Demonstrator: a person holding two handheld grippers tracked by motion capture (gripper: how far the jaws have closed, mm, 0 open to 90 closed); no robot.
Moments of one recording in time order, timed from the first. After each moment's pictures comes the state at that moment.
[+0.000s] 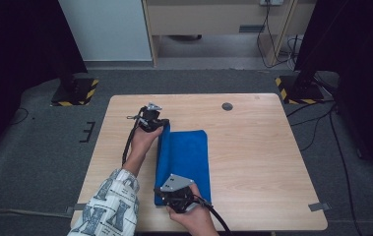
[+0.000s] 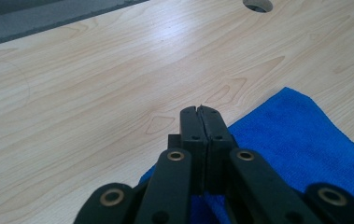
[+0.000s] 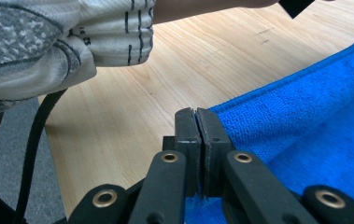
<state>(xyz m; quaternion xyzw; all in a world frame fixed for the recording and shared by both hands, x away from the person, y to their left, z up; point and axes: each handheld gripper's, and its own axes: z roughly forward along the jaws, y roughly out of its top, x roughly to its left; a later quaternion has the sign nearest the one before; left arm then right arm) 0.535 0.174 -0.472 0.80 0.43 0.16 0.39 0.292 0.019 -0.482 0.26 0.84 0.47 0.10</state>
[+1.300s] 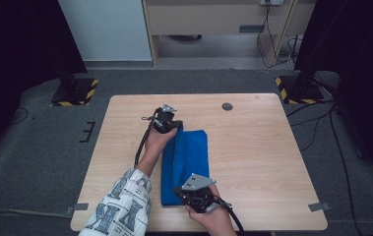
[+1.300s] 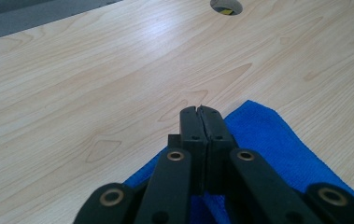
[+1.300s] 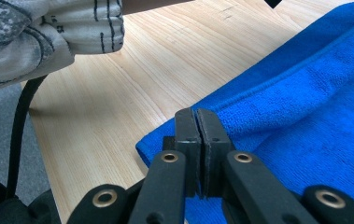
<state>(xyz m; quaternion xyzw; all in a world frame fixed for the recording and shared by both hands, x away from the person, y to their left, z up) 0.534 0.128 -0.476 0.80 0.42 0.15 0.40 0.293 -0.033 -0.485 0.29 0.83 0.46 0.10</state>
